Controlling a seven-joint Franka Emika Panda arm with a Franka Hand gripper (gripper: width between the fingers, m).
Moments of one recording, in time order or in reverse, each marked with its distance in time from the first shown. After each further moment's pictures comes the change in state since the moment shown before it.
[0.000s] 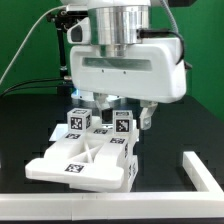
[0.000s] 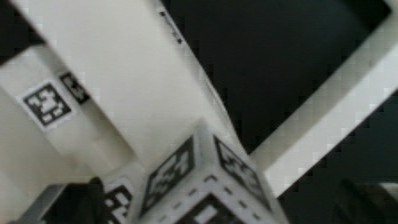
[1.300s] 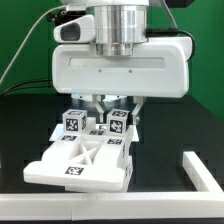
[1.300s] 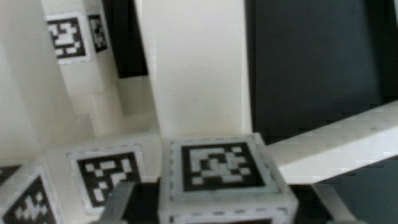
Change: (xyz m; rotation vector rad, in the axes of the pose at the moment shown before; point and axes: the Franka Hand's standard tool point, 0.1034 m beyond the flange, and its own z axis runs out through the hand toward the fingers) arm 0.006 0.005 -0.002 -0.027 0.011 -0.399
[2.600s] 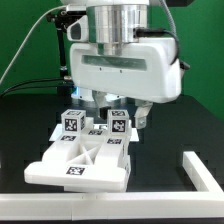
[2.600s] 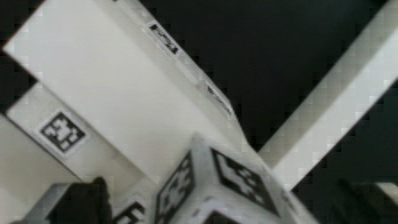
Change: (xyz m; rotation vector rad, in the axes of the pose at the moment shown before) arm -0.003 -0.001 -0.001 0.005 -0.009 0.346
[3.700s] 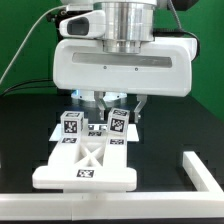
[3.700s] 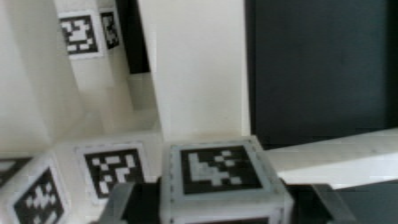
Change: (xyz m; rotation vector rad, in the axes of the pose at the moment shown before) arm 0.003 0.000 -0.003 -0.048 0.053 -0.408
